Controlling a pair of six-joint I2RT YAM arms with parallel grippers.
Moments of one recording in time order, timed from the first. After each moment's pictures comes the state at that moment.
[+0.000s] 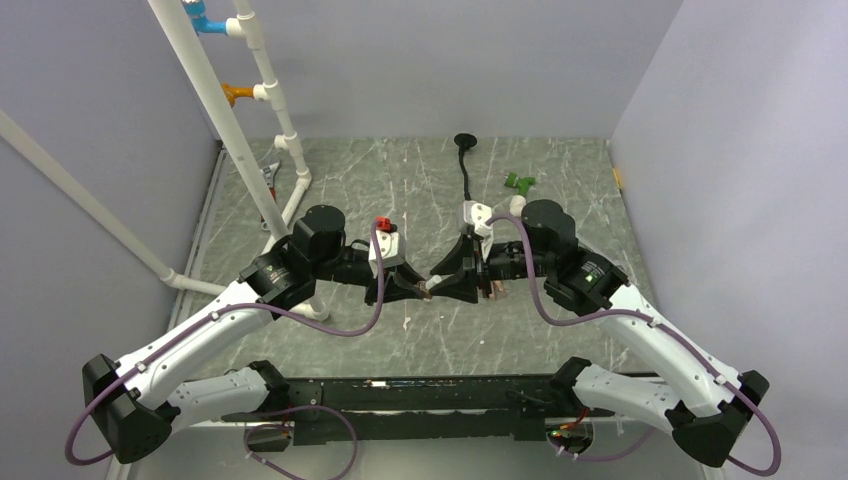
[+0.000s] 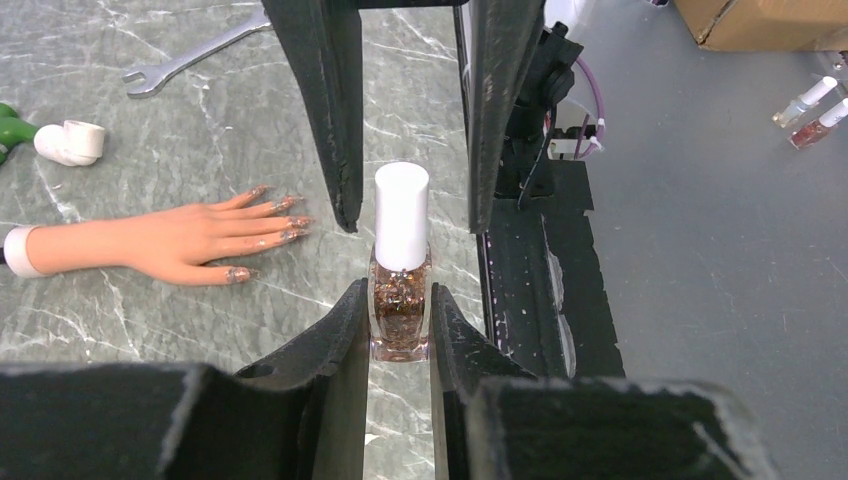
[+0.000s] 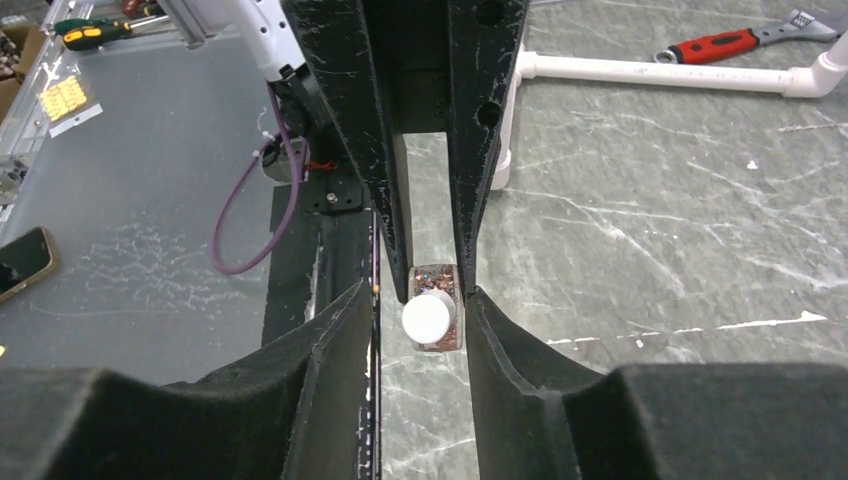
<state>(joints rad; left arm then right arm) -0.78 1.03 0.97 -0.25 0.81 0.21 0.74 0.95 1.03 -0.36 -0.78 -0.11</state>
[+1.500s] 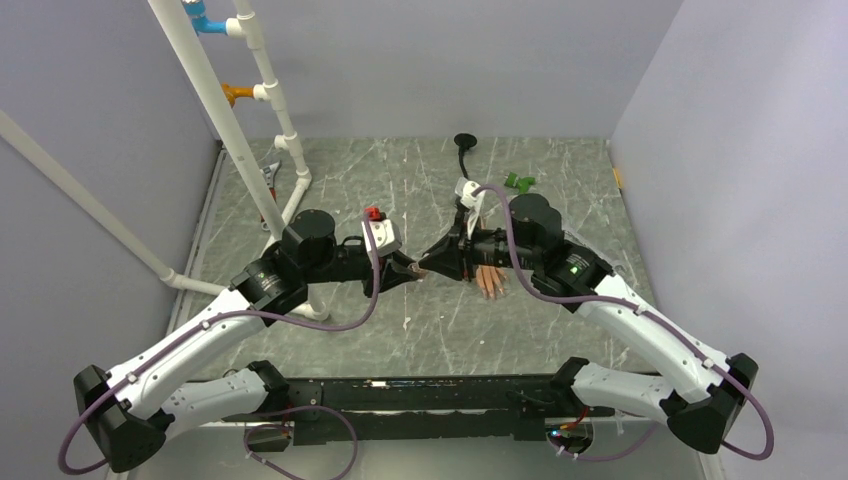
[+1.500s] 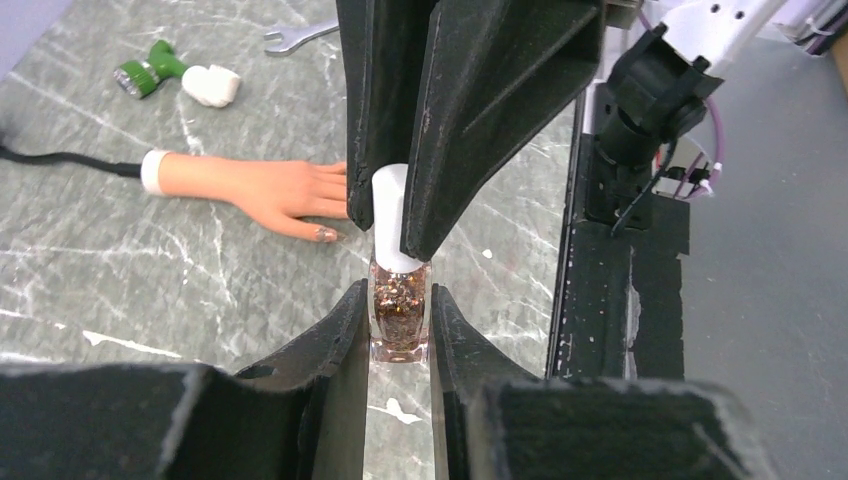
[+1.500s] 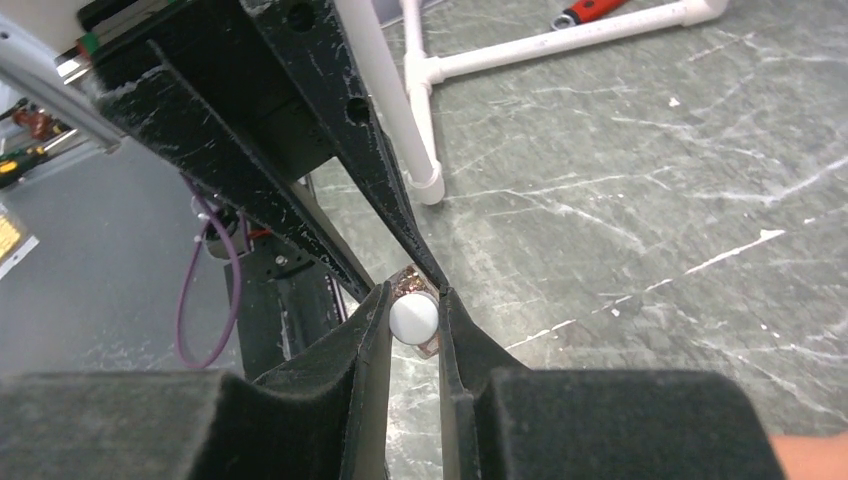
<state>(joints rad) -0.78 0.98 0.94 -0.21 0.56 0.12 0.78 1.04 1.06 -0.28 -0.53 0.10</state>
